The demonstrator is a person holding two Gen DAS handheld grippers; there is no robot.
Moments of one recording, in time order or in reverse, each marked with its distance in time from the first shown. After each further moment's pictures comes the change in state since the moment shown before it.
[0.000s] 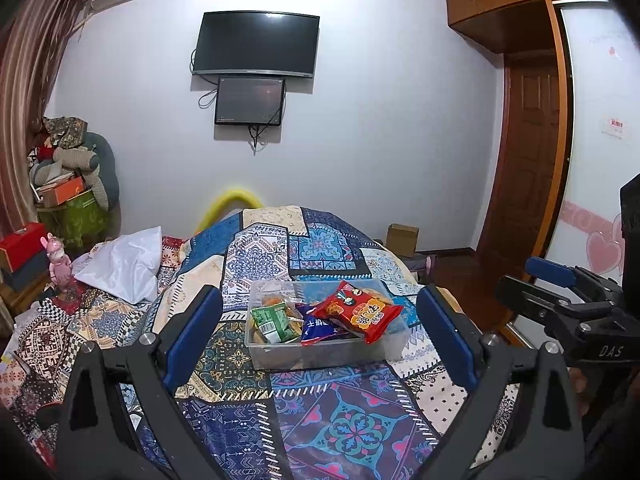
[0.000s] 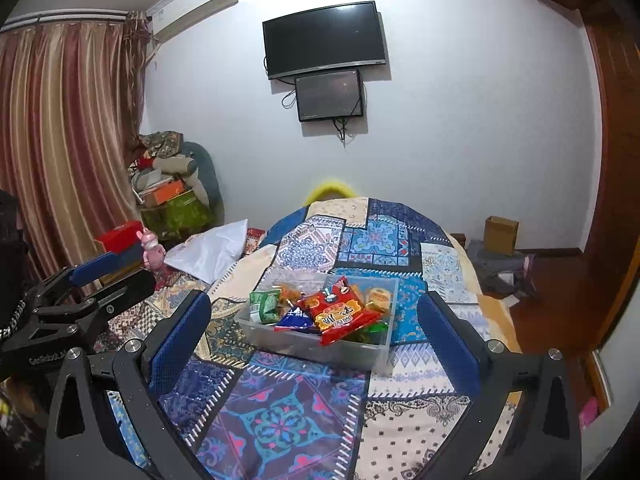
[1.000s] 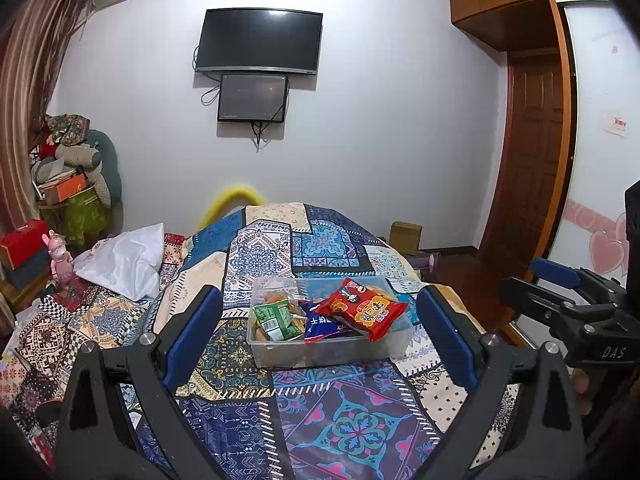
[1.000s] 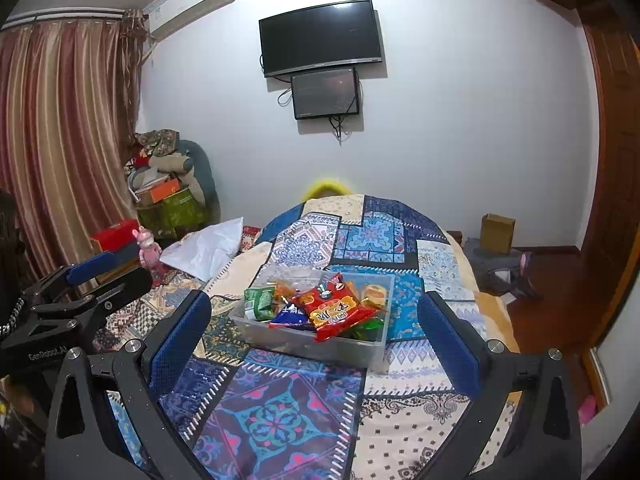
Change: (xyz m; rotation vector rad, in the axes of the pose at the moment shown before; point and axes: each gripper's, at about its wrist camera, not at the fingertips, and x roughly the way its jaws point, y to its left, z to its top) left arm 0.004 0.003 -0.003 -0.004 0.008 0.007; right arm -0.001 -0.002 -0.003 0.001 0.006 -0.013
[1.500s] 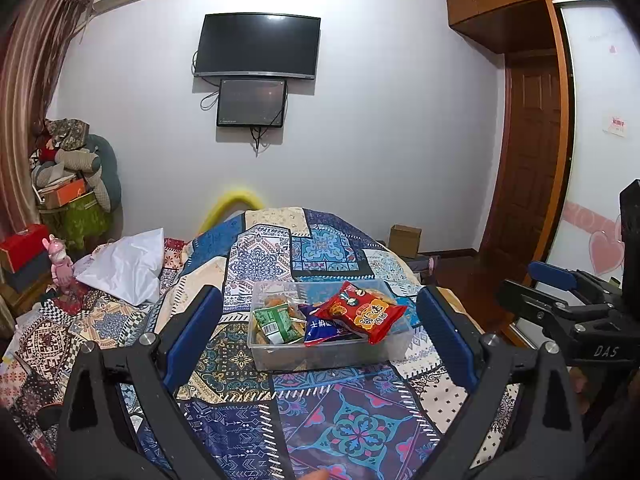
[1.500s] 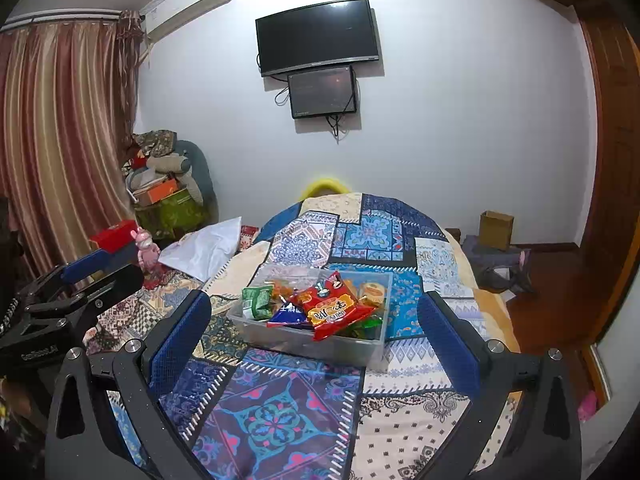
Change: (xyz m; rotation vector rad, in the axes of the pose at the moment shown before) left arm -0.004 -0.001 0.000 0.010 -0.018 0.002; right arm 0.000 -0.003 -0.002 0.004 0.000 -0.008
